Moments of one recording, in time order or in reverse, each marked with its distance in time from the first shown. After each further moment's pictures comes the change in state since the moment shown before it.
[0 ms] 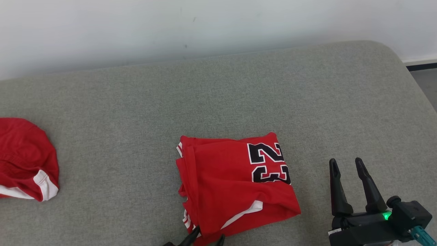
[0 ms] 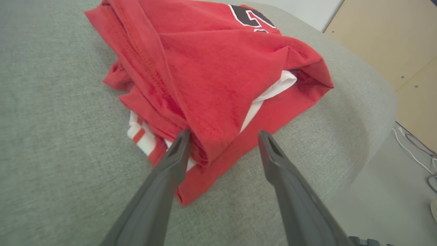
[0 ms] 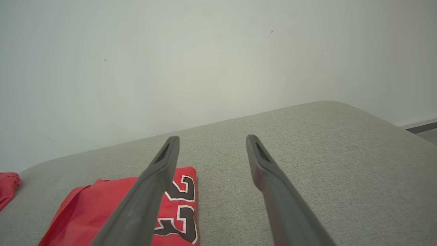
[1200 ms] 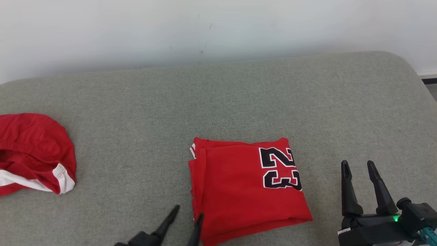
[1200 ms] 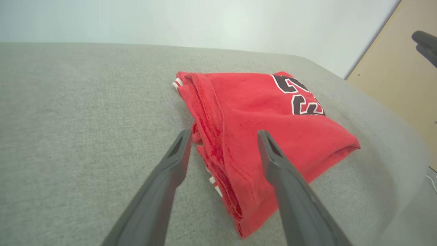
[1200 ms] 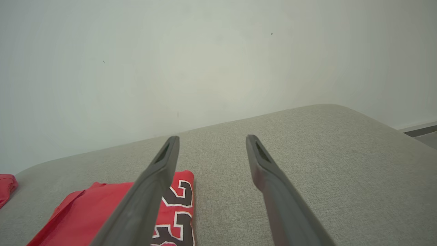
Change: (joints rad) left arm 0.022 0.011 0.103 -0.118 -0.017 0.009 0.000; right arm 0.005 -0.001 -0.053 0.025 -0.006 0.000 0.000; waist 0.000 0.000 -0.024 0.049
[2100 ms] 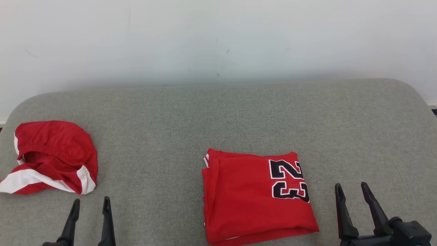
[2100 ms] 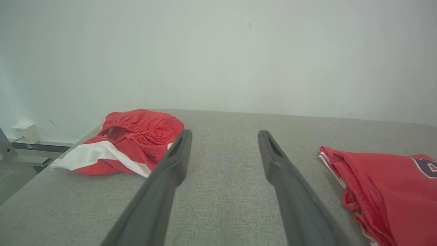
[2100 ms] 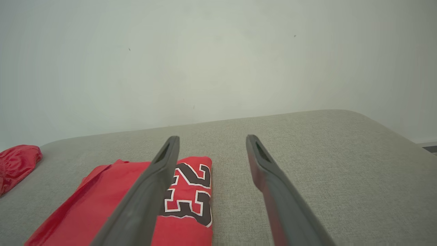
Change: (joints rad) left arm 0.109 0.000 0.452 -0.227 0.103 0.066 0.000; right arm 0.084 -0.018 0.024 0.003 -0.056 0.000 0.000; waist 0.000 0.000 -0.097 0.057
